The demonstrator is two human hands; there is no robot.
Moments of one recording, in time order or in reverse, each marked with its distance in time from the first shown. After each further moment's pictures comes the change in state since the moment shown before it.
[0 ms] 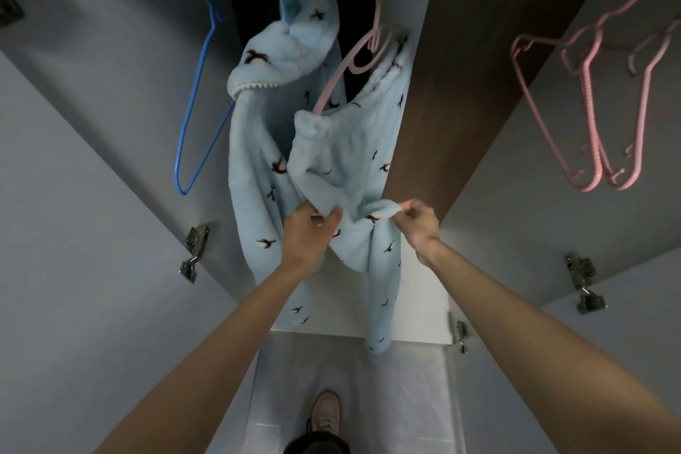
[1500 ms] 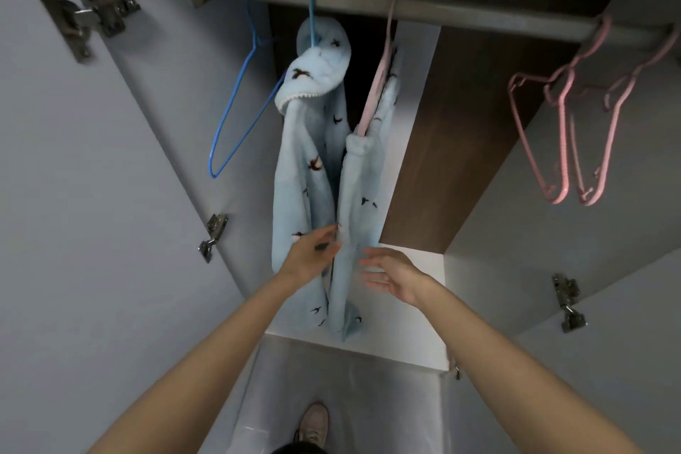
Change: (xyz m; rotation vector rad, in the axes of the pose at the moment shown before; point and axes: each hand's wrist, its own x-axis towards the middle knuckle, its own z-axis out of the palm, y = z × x) left_hand -0.061 0.005 -0.017 0.182 -0.277 -0.109; right_hand -0.079 0.007 -0.010 0.216 -0.531 0.390
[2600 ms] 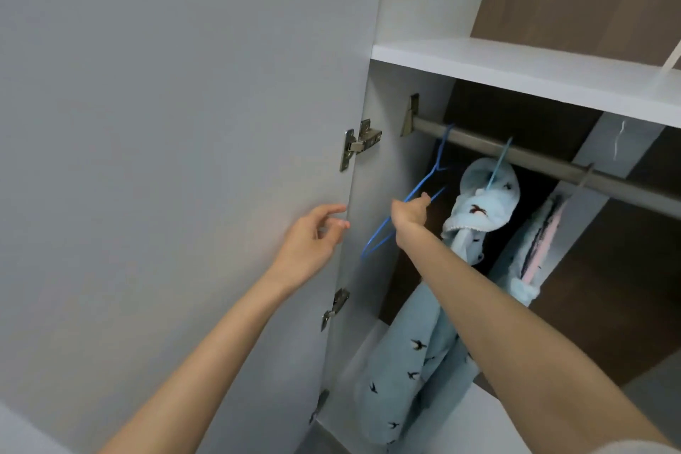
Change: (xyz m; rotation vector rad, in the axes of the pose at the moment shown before) left_hand -0.097 0.063 -0.235 -0.181 0.639 0.138; right_hand 0.009 -0.210 0.271 -0.176 0.218 -0.551
